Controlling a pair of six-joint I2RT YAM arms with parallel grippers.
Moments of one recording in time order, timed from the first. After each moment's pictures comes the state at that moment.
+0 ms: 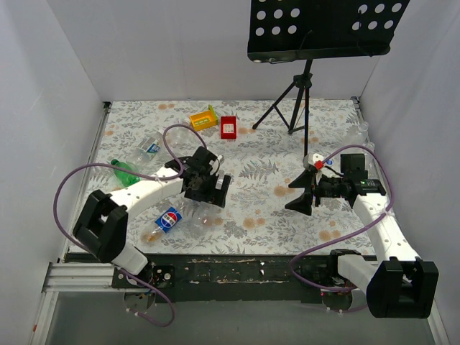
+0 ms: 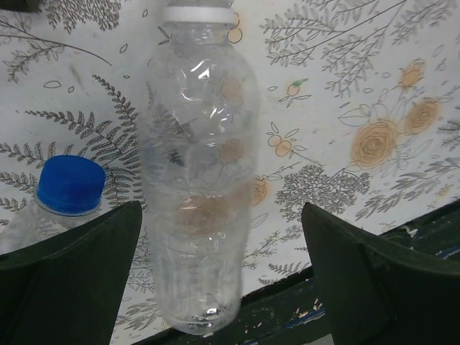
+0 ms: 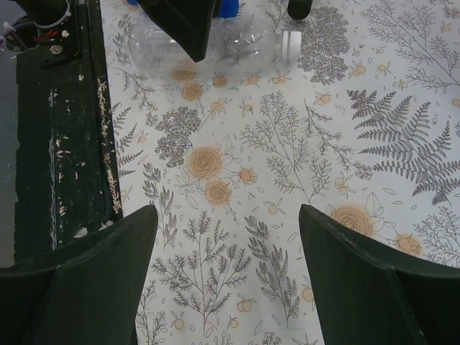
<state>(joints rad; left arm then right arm) -0.66 1.49 1.04 -0.64 0.11 -0.35 0.03 1.03 0.74 -0.68 -1.20 -0.78</state>
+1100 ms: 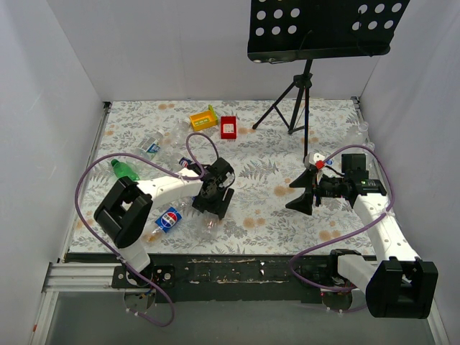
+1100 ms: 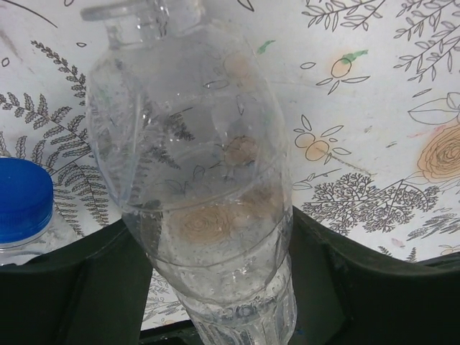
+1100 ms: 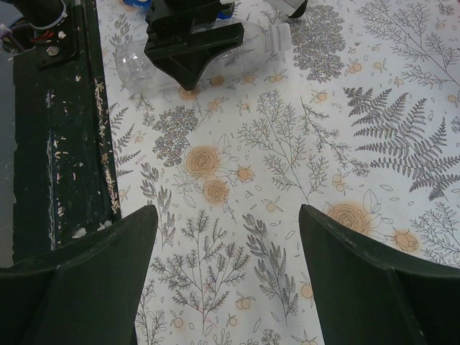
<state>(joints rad) -0.78 1.70 1.08 -0.72 -0.03 -0.39 0.02 1.03 0.74 -0.68 -1.20 -0.78</state>
